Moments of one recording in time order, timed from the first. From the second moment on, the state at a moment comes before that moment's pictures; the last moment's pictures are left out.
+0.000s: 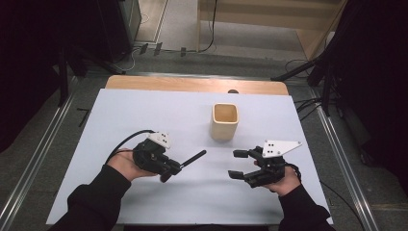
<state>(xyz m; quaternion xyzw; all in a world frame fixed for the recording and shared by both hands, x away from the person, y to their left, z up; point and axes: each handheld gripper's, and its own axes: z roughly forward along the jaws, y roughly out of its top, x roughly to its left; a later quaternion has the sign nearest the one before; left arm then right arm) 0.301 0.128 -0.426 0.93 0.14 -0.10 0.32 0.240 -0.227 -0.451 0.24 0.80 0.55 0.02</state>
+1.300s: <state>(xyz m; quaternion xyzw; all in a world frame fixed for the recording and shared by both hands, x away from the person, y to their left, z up) 0.289 0.114 -0.426 0.94 0.10 -0.11 0.32 0.256 -0.174 -0.441 0.20 0.82 0.53 0.00</state>
